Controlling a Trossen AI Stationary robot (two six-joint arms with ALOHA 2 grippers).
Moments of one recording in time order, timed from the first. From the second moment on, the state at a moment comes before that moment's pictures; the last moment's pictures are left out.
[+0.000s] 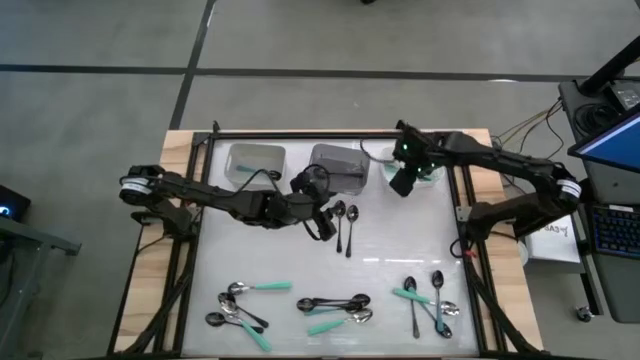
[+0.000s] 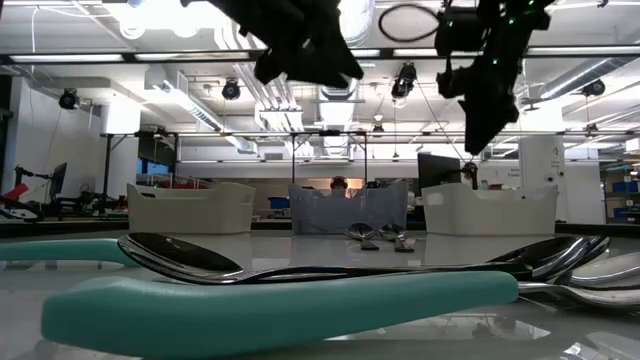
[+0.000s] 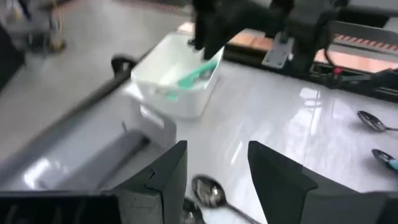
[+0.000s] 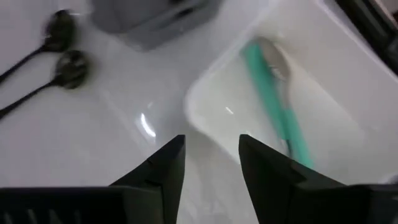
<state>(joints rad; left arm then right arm) -0.11 1.65 1.15 0.00 -0.52 -0.29 -0.50 1.24 1.01 -0.94 0.02 0.15</state>
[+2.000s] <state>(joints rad) -0.05 2.49 2.19 -1.20 -0.36 -0.99 -0.24 1.12 1.00 -1.07 0.08 0.05</state>
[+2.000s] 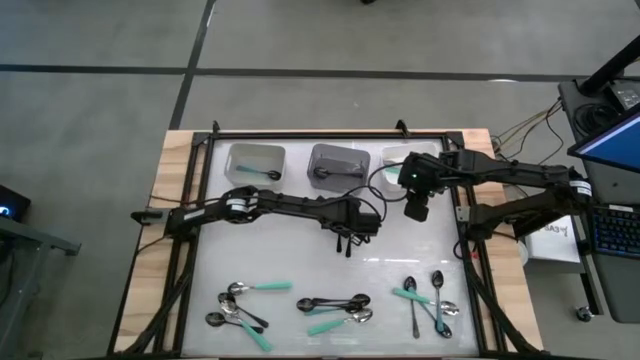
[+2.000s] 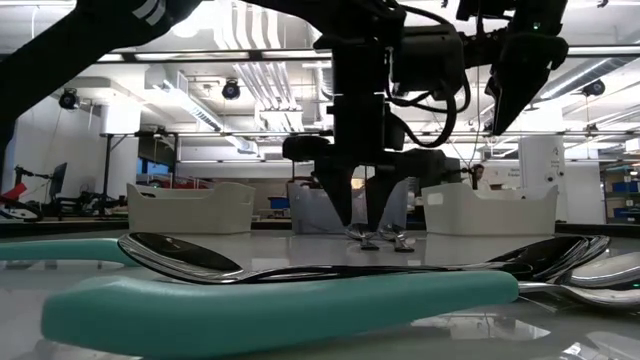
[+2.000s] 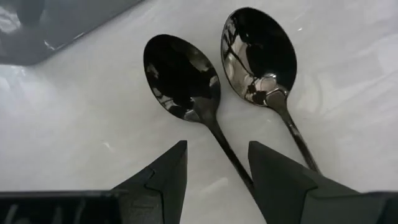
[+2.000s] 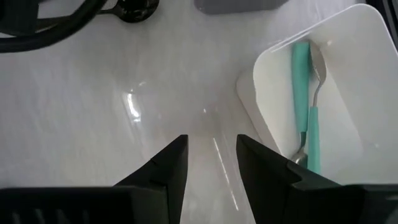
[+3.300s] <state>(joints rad) -0.05 2.50 2.21 -1.20 -0.37 -0.92 -0.24 1.02 1.00 -1.09 0.08 0.04</state>
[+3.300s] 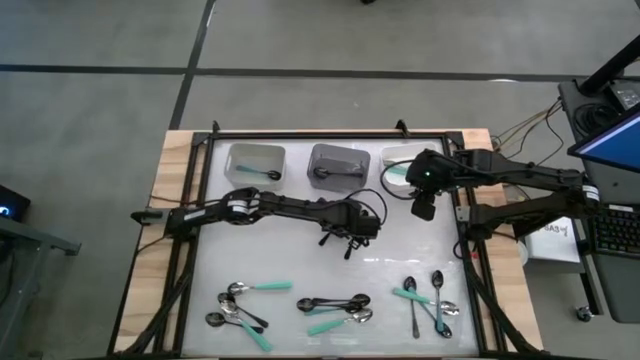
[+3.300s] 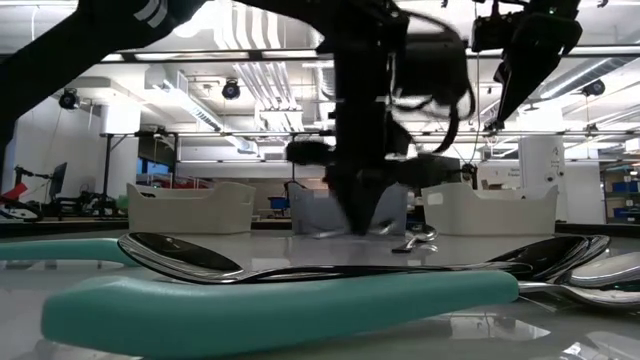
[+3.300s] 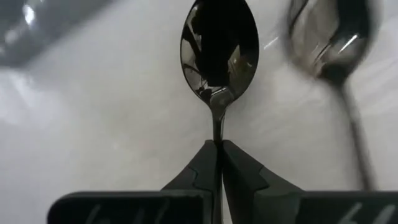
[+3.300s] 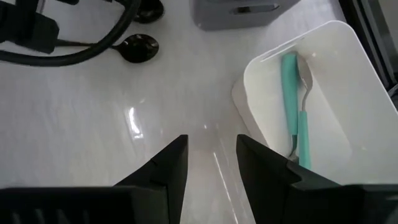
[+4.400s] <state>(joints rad) 0.21 2.44 2.31 -1.12 -0.64 -0.10 -0.24 1.02 1.00 -1.07 0.08 0.11</state>
